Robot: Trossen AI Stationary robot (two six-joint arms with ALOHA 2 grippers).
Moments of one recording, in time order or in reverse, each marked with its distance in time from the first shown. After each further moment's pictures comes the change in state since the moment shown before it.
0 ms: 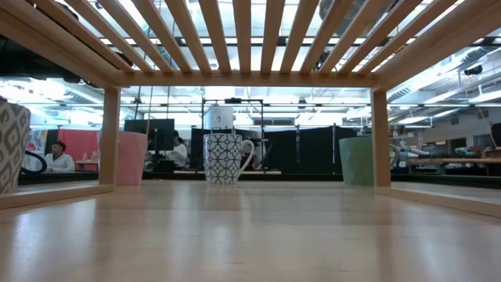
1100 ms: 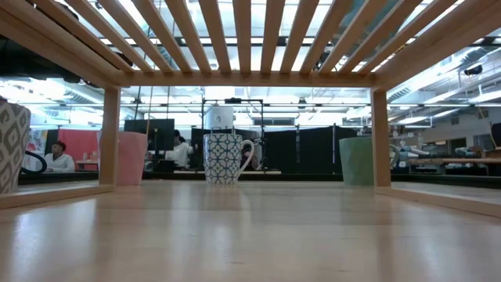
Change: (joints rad) left arm 0.000 0.000 0.000 0.000 0.000 0.000; right arm 0.000 0.001 -0.070 0.000 0.035 -0.008
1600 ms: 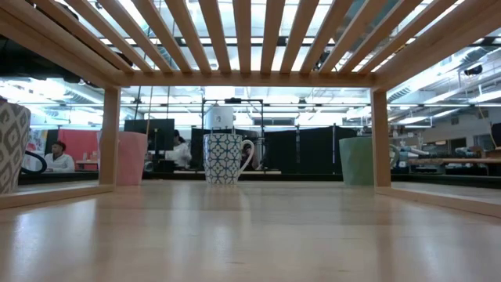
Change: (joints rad) left arm 0.000 0.000 0.000 0.000 0.000 0.000; right arm 0.000 0.000 0.017 0.005 -0.034 0.010
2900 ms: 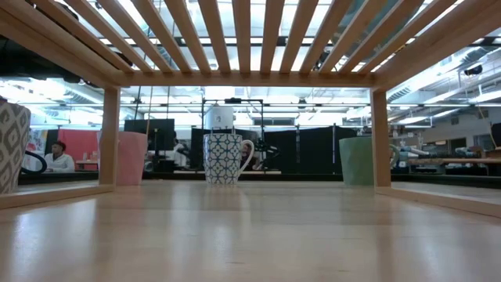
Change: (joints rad) left arm 0.000 0.000 0.000 0.000 0.000 0.000; right arm 0.047 -0.004 -0.040 0.023 0.086 -0.010
